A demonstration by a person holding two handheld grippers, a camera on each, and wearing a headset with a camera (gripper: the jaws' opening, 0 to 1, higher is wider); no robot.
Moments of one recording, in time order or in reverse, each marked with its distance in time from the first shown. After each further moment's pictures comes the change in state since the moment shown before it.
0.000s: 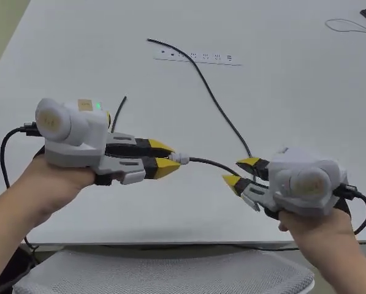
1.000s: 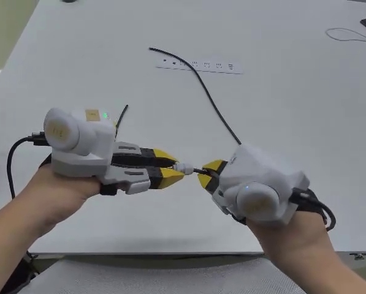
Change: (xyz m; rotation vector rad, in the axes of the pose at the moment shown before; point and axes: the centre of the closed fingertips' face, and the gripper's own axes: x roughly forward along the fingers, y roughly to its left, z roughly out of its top) left arm 0.005 0.001 0.002 -0.004 0.009 0.004; right arm 0.016 0.024 0.037 -0.130 0.004 0.017
